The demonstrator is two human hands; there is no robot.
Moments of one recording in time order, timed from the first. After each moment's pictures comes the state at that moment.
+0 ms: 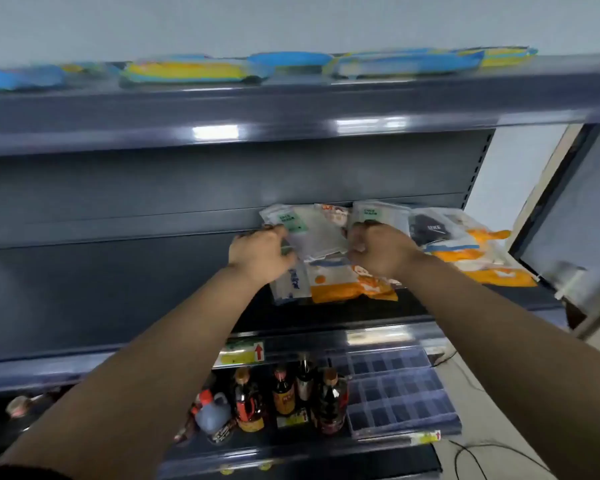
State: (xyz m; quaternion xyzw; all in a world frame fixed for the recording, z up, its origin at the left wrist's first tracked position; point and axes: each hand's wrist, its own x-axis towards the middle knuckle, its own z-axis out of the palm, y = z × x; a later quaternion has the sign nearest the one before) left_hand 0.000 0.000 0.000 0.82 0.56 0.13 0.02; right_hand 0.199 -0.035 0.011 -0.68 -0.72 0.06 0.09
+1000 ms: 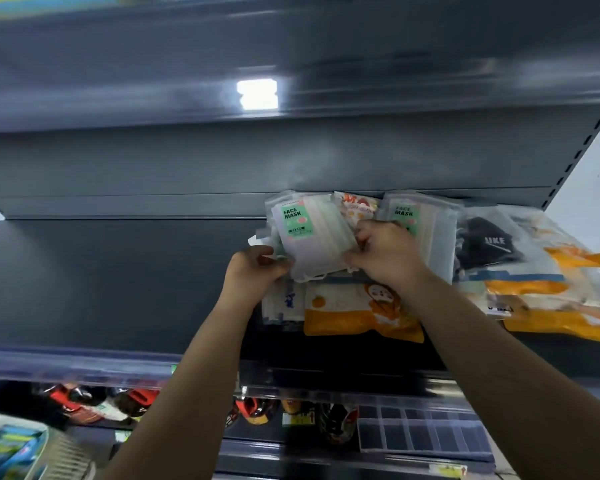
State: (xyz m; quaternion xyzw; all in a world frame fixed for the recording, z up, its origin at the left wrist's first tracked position) left_hand 0.022 0.039 -0.060 0.52 0.66 0.40 0.37; right_hand 0.217 0.045 -0.033 -0.66 -0.70 0.16 0.22
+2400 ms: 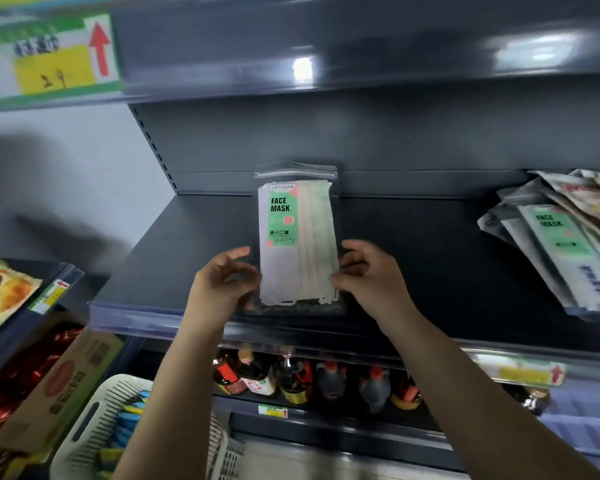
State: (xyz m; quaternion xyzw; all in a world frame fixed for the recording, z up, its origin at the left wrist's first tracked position) left_hand -0.402 -0.006 -0.066 0.44 0.60 0.50 0.44; right_hand -0.195 0.014 -0.070 -0.56 -0.54 0.47 0.42
